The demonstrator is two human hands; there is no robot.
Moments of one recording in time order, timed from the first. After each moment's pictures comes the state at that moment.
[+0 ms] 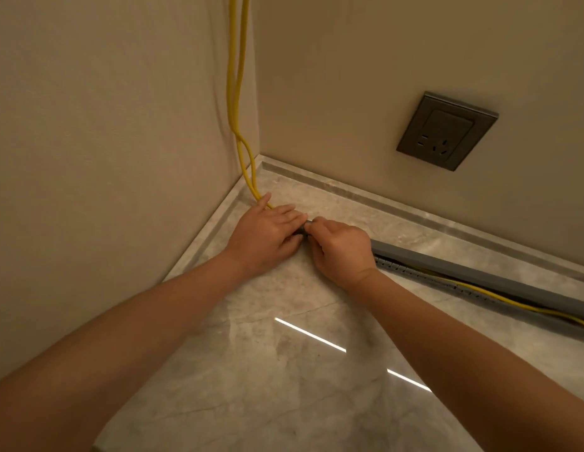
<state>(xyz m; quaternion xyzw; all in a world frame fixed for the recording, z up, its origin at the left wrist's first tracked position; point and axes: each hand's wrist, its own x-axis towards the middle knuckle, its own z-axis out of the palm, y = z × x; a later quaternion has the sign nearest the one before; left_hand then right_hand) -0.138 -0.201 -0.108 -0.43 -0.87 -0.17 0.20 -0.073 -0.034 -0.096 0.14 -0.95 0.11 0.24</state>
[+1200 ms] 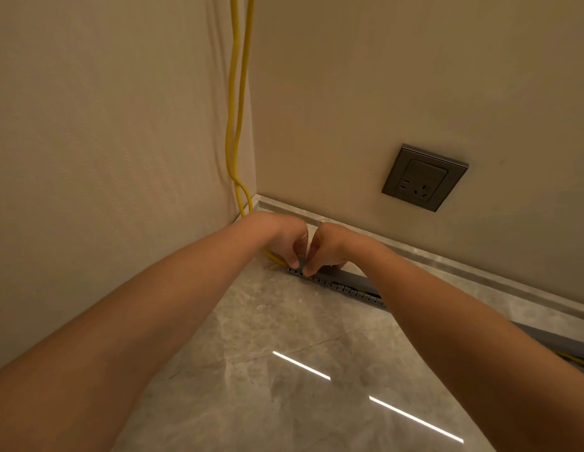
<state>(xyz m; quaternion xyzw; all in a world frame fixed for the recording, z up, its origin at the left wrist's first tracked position) -0.212 -0.144 -0.031 -0.39 -0.87 0.02 -0.31 -0.152 -0.017 -0.033 -0.06 -0.93 0.23 -0.30</state>
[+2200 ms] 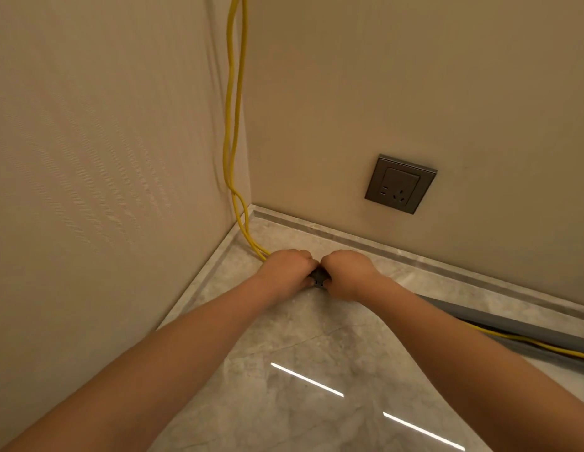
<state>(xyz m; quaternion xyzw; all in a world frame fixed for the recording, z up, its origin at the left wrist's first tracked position) -0.129 -0.141 -0.060 -0.42 -0.91 -0.01 -0.07 -0.086 -0.002 -0.039 0.05 -0.99 -0.03 -0.15</state>
